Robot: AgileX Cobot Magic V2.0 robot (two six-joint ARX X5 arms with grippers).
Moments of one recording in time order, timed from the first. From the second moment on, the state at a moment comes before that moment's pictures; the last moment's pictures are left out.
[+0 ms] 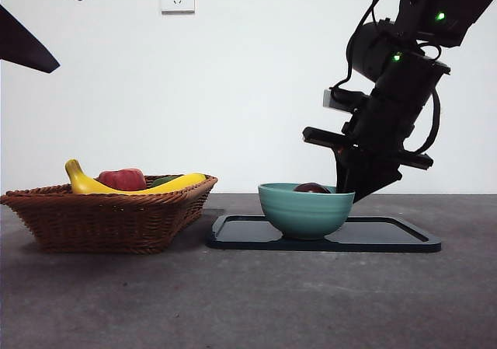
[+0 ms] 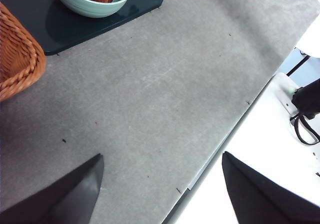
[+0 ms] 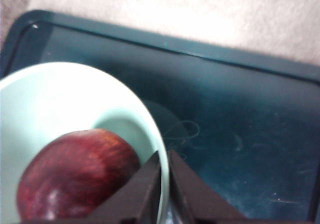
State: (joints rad) left arm -0.52 0.80 0.78 -0.72 0.49 -0.04; right arm 0.34 1.84 1.22 -0.32 -0.16 0.22
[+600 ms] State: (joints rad) left arm -0.52 0.80 0.78 -0.73 0.49 -0.04; right arm 0.34 1.77 1.22 -0.34 -0.13 0.23
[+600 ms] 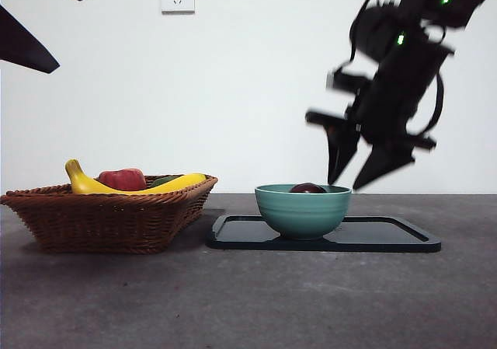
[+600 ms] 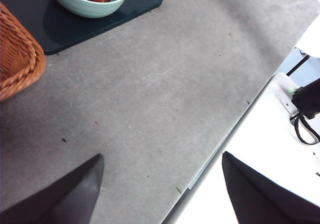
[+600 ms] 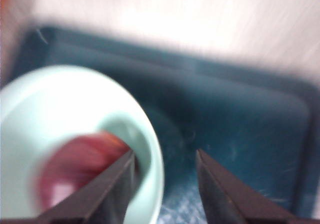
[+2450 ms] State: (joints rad) left arm -0.52 0.80 0.78 -0.73 0.49 -0.04; right arm 0.53 0.71 0.76 -0.77 -0.31 0.17
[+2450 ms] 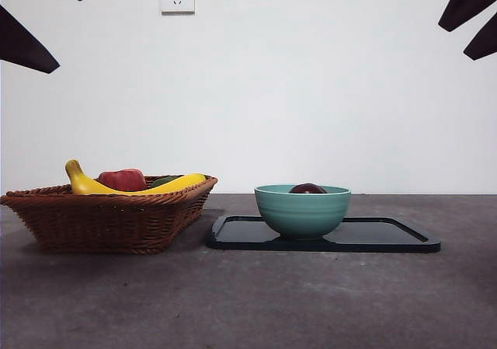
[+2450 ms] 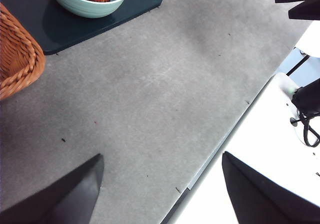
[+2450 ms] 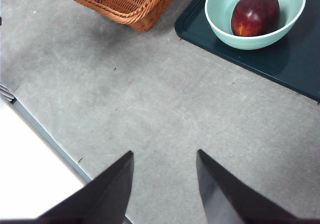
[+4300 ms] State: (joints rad) left arm -0.65 1.92 1.70 -0.55 0.18 -0.17; right arm 0.53 0.71 0.76 -0.77 -0.31 0.17
